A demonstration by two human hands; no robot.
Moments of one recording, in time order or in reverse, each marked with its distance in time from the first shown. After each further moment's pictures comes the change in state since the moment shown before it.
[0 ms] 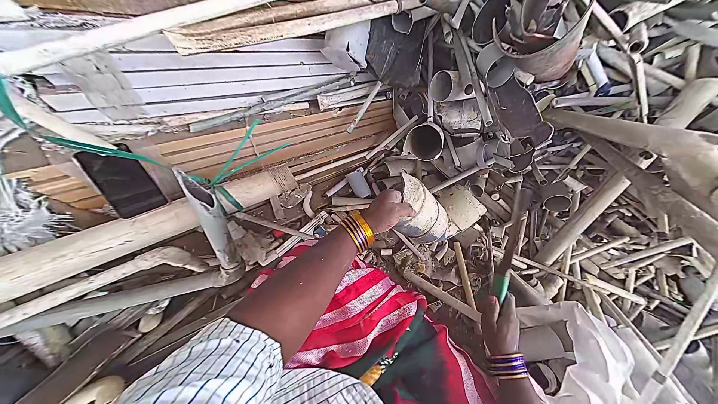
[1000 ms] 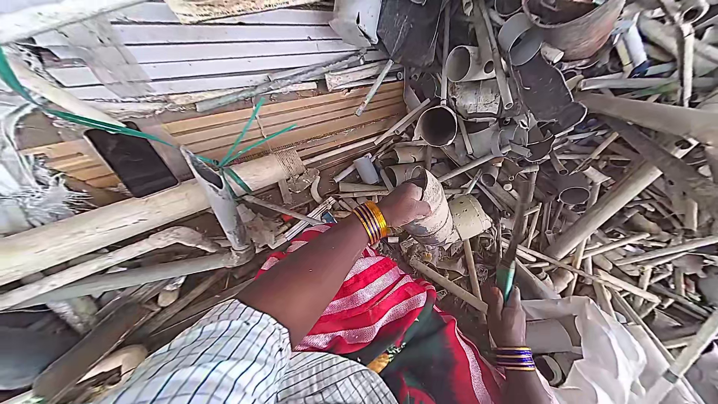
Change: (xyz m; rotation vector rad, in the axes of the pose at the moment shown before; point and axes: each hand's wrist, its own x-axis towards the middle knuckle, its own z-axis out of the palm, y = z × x) left_hand 0.003 0.002 0.000 0.168 -0.248 0.027; right_hand 0.001 -0.006 -0.002 -0.071 -0.148 0.103
